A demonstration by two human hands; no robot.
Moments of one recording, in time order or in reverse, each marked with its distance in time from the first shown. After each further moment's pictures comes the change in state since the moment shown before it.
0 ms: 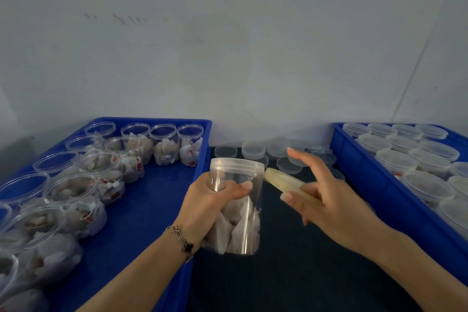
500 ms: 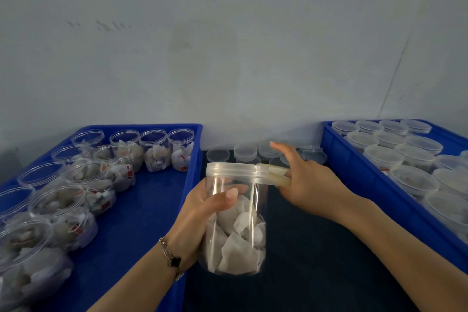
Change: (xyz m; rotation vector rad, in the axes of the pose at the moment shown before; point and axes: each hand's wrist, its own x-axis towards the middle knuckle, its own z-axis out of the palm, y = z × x) left_hand -0.008 0.001 0.002 -0.168 -0.158 0.007; right_hand 0.044 0.022 0.002 -0.365 0.000 0.128
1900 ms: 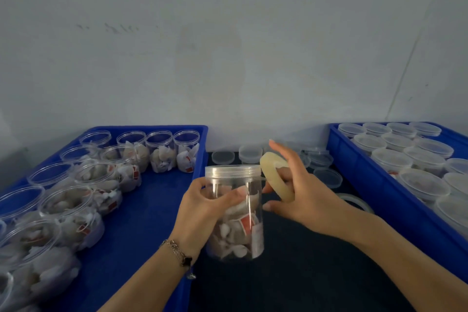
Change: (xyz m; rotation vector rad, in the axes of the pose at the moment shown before) left_hand 0.006 -0.002 -0.002 0.178 0.303 -0.013; right_hand -0.014 -0.016 0.005 0.535 -0.070 -0.168
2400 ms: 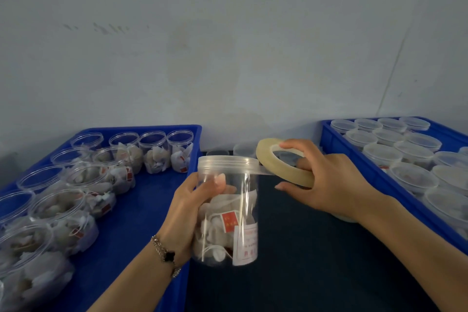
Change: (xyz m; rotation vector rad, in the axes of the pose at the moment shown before) left_hand -0.006 0.014 -0.004 -0.222 -0.202 -0.064; right_hand -0.010 0.000 -0.035 -0.532 0.208 -0.092
